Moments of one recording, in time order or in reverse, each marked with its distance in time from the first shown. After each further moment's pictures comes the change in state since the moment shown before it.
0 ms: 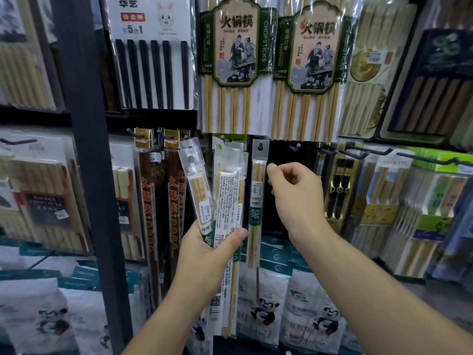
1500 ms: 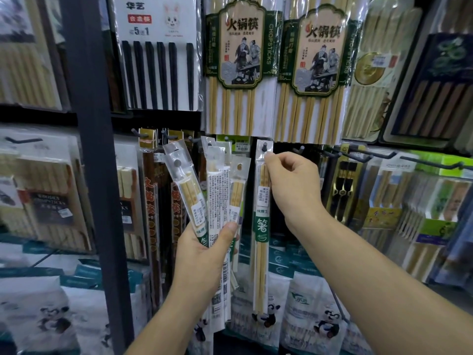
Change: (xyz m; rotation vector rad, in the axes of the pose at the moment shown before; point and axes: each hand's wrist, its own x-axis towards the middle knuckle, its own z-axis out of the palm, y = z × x) left_hand 0.001 -0.003 -0.002 -0.109 0.084 0.058; right_hand 0.019 -0.012 0.013 -0.017 -0.046 -0.045
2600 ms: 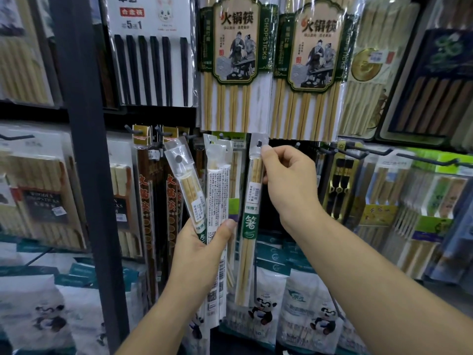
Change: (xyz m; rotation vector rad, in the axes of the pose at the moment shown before) left_hand 0.003 -0.001 0.002 0.027 -0.054 0.003; right_hand -0.005 -0.006 0.000 0.116 -0.006 -0.021
